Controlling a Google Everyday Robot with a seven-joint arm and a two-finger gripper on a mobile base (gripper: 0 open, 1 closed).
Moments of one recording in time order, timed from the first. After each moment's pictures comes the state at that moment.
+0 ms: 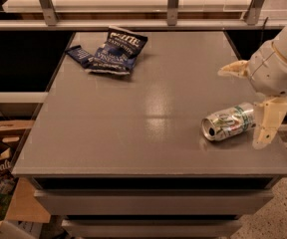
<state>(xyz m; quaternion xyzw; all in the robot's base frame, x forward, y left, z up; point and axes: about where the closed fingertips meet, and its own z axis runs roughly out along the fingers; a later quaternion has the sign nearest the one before) 0.460 -0.209 0.891 -0.75 0.64 0.04 0.16</state>
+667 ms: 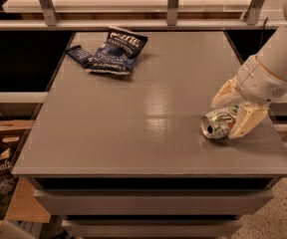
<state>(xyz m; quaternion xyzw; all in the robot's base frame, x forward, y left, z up) 0.473 -0.205 0.851 -0.77 0.61 0.08 0.14</state>
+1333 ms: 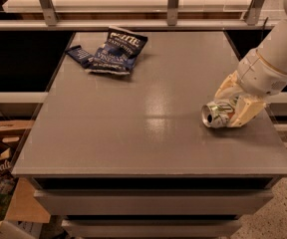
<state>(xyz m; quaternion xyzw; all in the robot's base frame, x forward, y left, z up) 0.493 -0.211 0.854 -0.78 0.61 0.07 0.15</state>
